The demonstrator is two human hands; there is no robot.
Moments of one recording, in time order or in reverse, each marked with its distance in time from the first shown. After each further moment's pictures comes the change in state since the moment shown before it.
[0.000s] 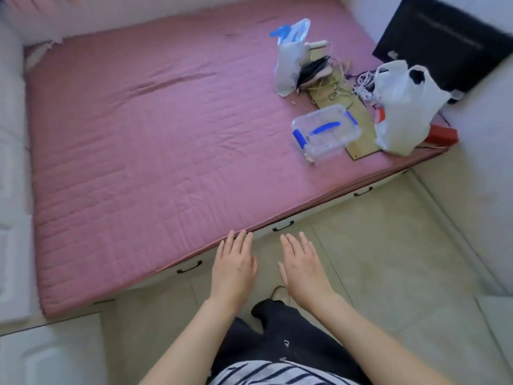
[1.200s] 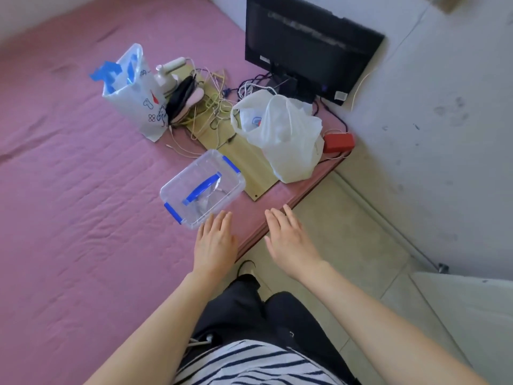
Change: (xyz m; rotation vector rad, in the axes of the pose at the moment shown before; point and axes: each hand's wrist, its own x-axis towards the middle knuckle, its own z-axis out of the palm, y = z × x) left_hand 0.409 0.322 0.022 0.049 -0.168 0.206; right_hand 0.201 0.412 -0.168 0.128 0.045 0.223
